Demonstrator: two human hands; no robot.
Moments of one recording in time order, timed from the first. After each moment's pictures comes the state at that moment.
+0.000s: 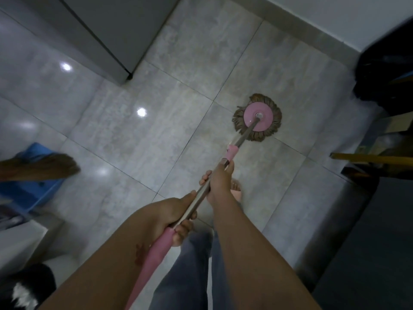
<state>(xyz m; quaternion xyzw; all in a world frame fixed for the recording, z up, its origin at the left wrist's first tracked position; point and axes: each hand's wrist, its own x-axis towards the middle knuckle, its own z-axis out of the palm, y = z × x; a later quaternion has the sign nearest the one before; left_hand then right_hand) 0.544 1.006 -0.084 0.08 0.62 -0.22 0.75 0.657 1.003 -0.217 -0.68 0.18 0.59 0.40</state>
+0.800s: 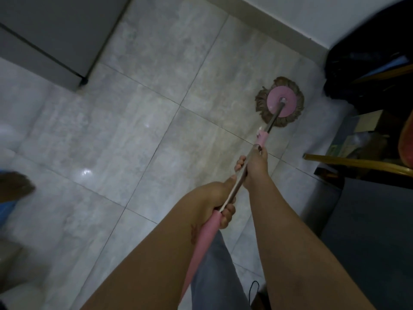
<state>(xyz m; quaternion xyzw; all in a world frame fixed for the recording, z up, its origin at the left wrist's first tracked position) 0.763 1.050 -0.156 0.09 0.56 -0.23 0.79 0.889 1.050 -0.257 -0.73 0.19 0.50 0.42</state>
